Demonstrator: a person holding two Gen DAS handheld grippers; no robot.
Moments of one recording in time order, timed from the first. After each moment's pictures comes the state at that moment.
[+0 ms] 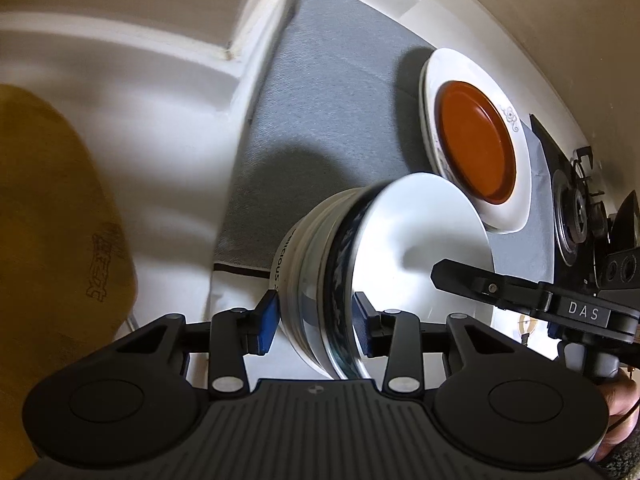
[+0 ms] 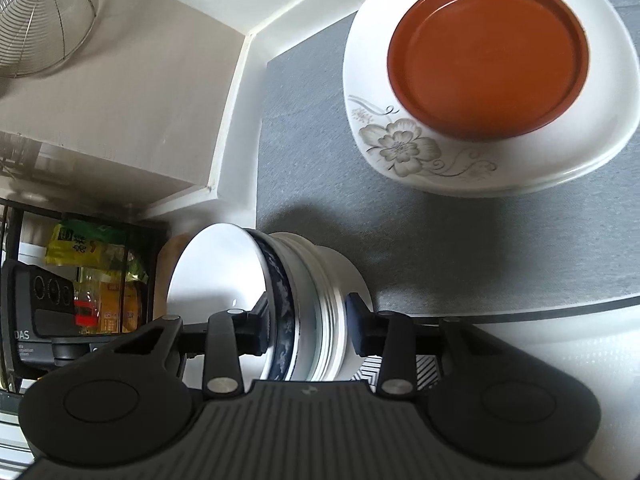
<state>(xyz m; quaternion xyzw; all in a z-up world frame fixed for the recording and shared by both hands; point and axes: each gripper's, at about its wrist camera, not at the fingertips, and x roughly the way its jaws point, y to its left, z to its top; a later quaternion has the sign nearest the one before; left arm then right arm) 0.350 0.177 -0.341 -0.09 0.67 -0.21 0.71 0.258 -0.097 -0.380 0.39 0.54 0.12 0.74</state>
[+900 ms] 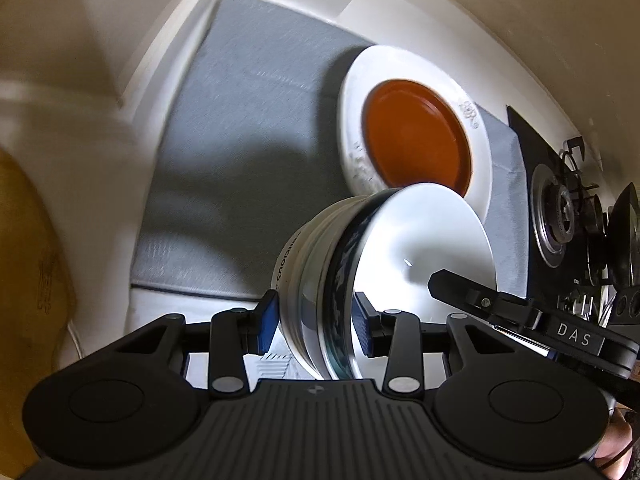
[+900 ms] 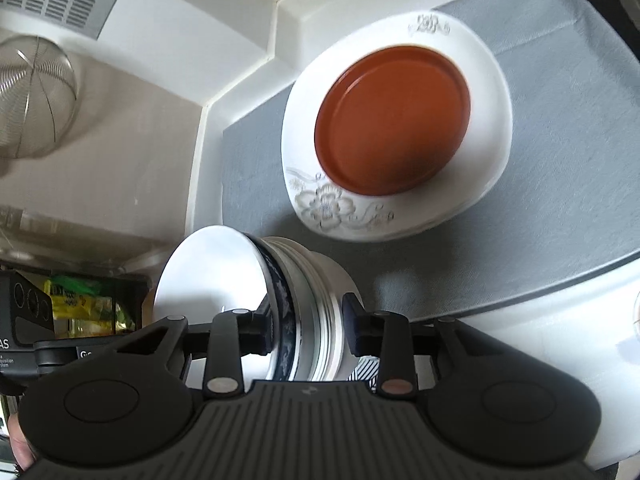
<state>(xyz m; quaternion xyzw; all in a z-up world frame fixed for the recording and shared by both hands) 0.354 0.100 -0.304 -0.07 0.67 -0.21 0.70 0.234 -0.152 -0.341 0.41 0.51 0.03 0.76</state>
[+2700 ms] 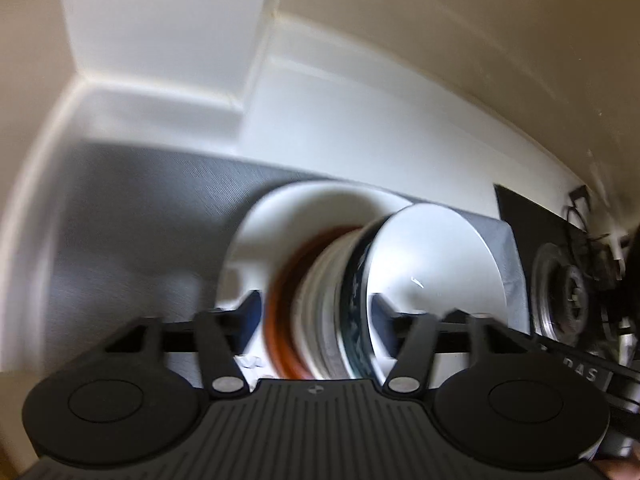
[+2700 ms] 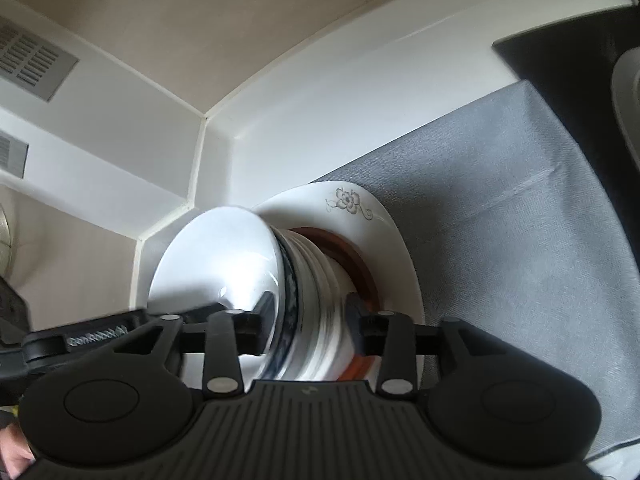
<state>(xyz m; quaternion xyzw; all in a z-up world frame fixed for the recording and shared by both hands) 0.435 -0.030 -0.319 -0.03 0.58 -0.23 0.78 0.306 -0.258 -0.363 0.37 0.47 -0.05 0.80</state>
